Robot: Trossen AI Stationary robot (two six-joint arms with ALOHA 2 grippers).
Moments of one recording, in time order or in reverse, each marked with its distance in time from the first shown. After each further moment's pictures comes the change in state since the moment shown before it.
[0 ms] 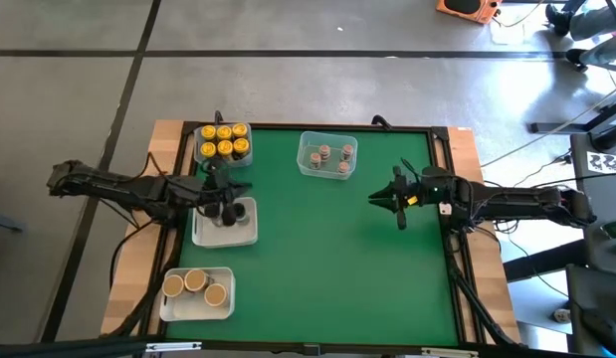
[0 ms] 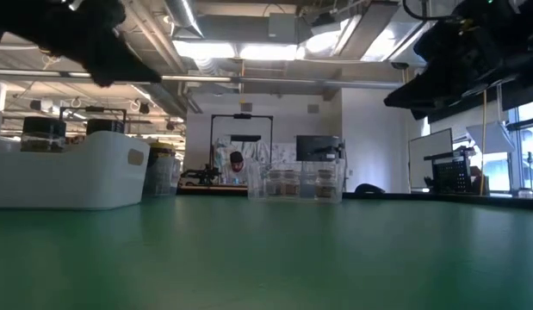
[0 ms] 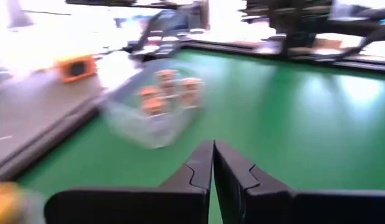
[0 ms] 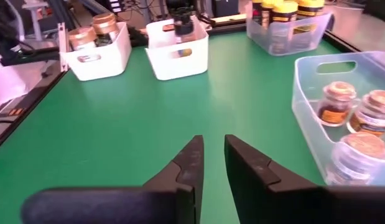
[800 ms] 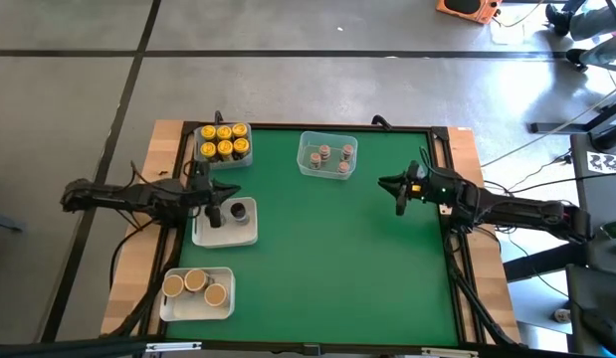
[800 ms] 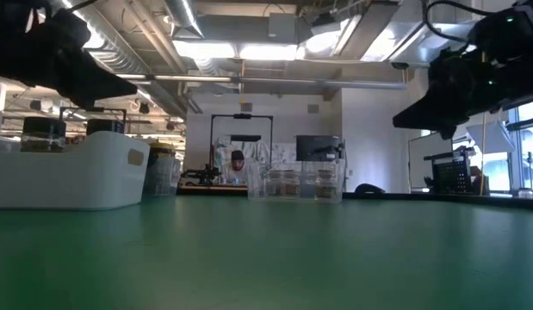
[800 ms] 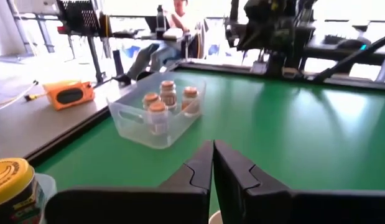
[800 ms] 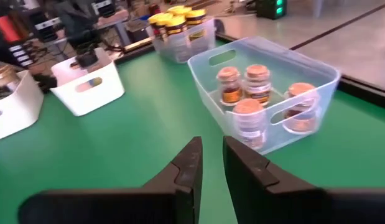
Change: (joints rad) left arm 0.051 -0.472 -0.265 -0.044 0.051 0.075; right arm -0.121 -0.178 -0.138 0.005 0.221 0.192
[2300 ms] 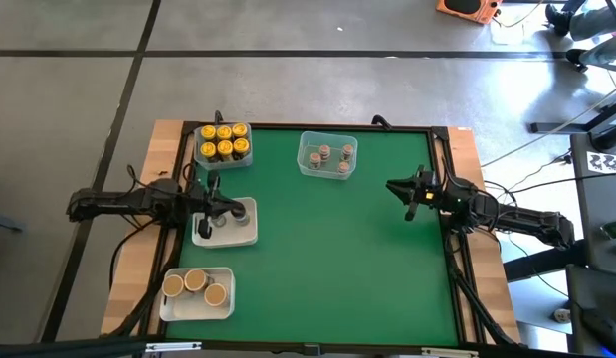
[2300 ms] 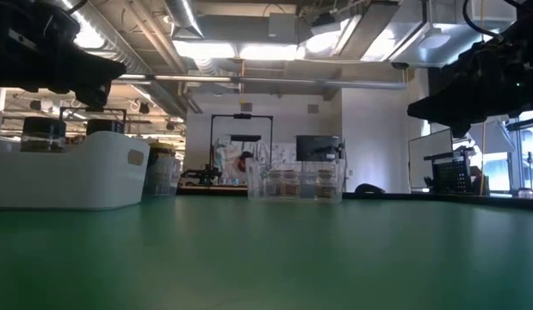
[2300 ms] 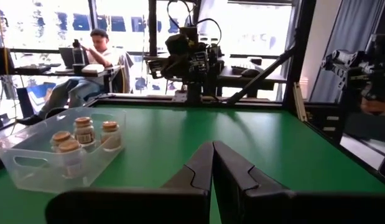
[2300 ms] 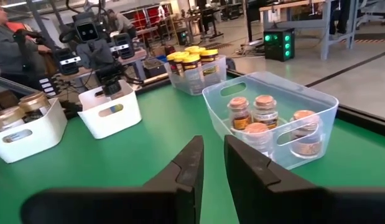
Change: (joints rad) left arm 0.074 -0.153 -0.108 0.133 0.419 0.040; right arm 0.082 -0.403 -0.134 -0.112 0.090 -0.013
